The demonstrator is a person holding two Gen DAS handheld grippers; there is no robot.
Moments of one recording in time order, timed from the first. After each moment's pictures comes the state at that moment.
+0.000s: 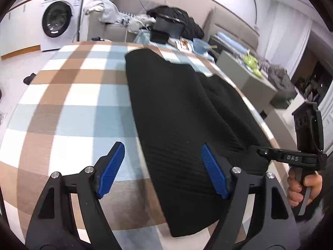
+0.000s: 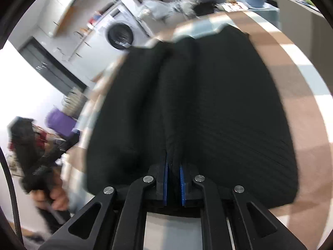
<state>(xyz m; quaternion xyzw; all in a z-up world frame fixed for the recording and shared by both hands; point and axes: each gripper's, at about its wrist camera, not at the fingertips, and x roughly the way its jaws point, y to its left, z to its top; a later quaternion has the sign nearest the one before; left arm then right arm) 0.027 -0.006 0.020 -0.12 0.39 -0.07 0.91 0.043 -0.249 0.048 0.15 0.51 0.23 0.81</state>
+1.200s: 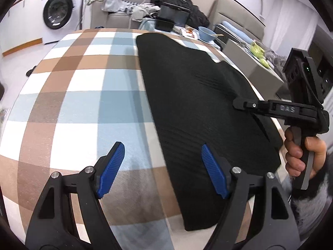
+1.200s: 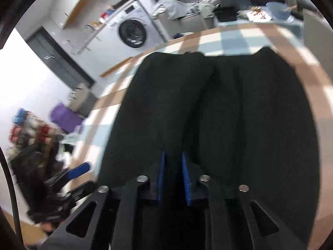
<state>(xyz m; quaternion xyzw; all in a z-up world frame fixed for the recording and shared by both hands) 0.038 -0.010 0.003 -0.11 0.43 -0.06 0.89 0.116 -0.198 0.050 0.14 0.50 0.29 0.80</state>
